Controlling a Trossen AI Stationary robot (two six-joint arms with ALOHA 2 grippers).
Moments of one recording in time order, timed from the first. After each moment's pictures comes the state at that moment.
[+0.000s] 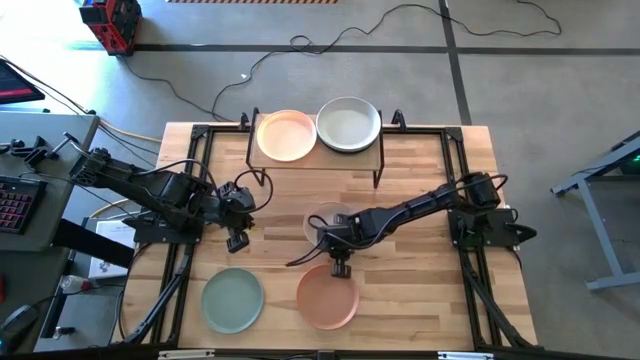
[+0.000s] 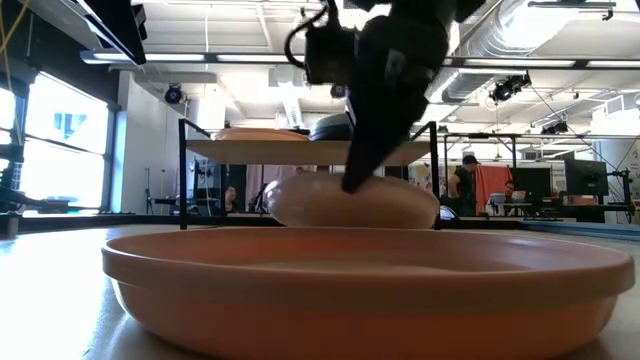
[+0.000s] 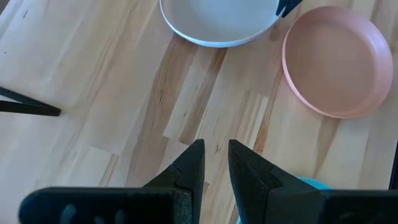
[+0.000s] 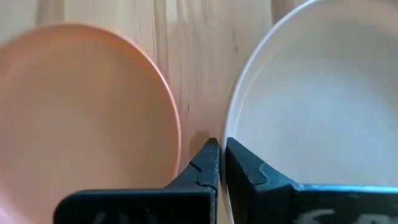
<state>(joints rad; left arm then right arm) -0.31 1.09 1.06 -1.04 -0.23 -0.62 0.22 1.94 1.38 -0.57 0.00 0.29</state>
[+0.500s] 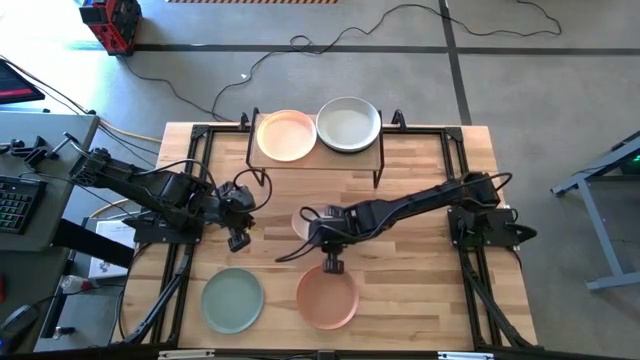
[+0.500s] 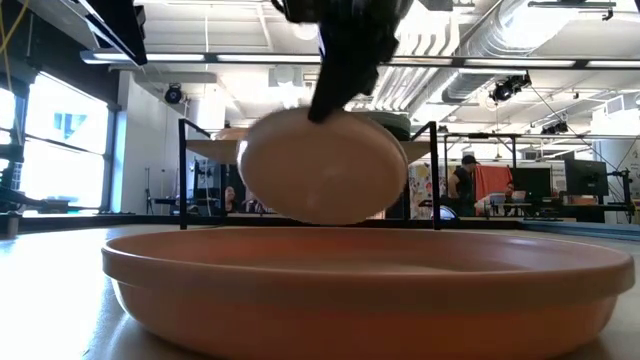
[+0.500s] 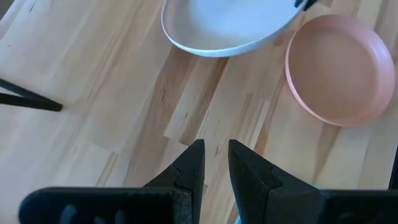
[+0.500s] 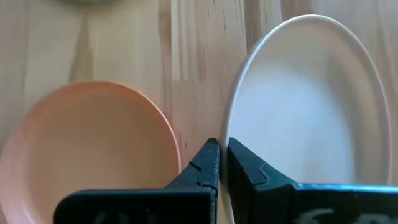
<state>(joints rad) -0.31 1.09 1.06 -1.05 -0.25 -0.67 0.22 1.94 1.60 -0.73 0.06 0.23</state>
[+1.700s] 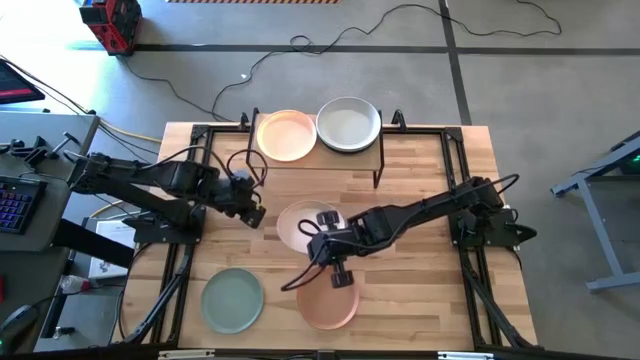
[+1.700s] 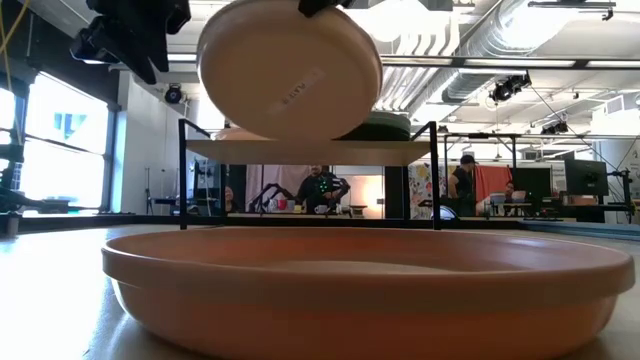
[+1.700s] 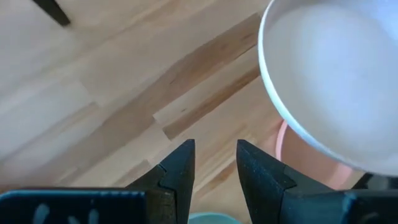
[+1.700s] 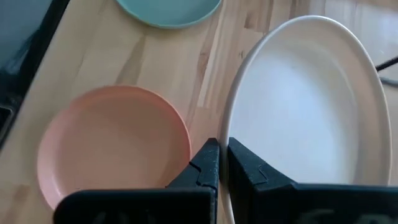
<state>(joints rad) -0.12 1.11 1.06 -1.05 -0.13 -1.11 0.32 1.94 1.85 -0.91 0.14 -0.01</state>
